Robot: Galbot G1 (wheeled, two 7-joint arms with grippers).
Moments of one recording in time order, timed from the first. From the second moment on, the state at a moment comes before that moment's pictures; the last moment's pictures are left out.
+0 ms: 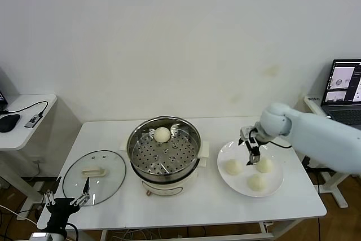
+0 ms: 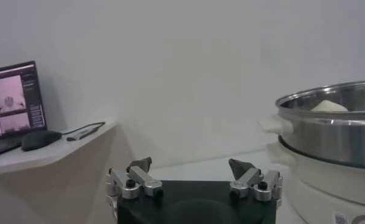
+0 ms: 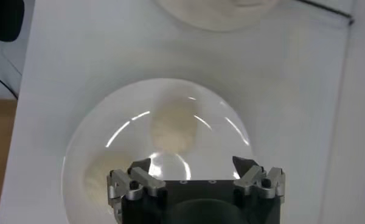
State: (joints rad) left arm 1.75 -1.23 -0.80 -1.99 -0.24 -0.11 -0.03; right arm 0.19 0.74 -1.07 1.38 0.01 -0.33 -1.01
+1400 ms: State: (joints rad) left arm 1.74 -1.23 -0.80 -1.99 -0.24 -0.12 -0.03; right arm 0.03 0.83 -0.93 1.25 -0.07 -0.35 -0.99
